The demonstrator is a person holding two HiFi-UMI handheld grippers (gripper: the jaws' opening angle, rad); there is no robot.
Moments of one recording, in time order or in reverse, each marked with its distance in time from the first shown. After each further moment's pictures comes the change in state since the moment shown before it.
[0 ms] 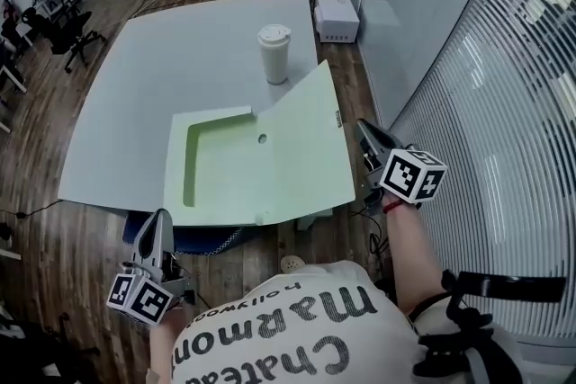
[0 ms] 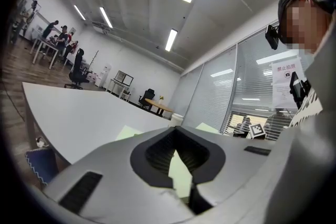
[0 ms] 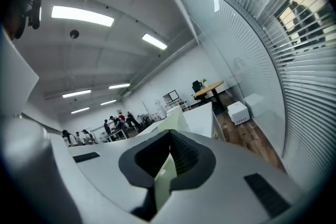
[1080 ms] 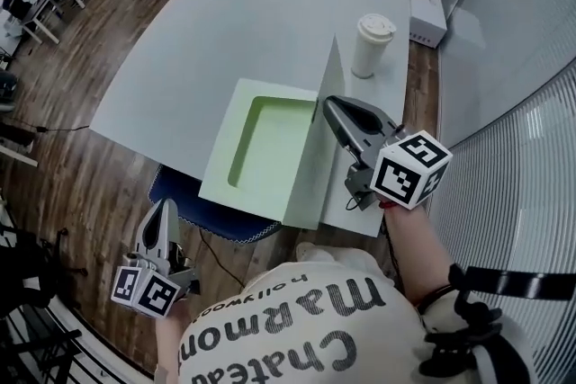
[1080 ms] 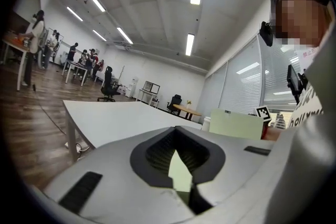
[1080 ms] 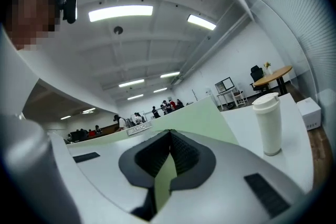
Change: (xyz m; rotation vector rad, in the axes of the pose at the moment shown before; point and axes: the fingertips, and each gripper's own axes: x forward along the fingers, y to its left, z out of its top) left arm -0.035 0.076 -0.012 0.042 -0.058 0.330; right arm 0.147 0.179 -0.037 -0.176 0.123 0.587
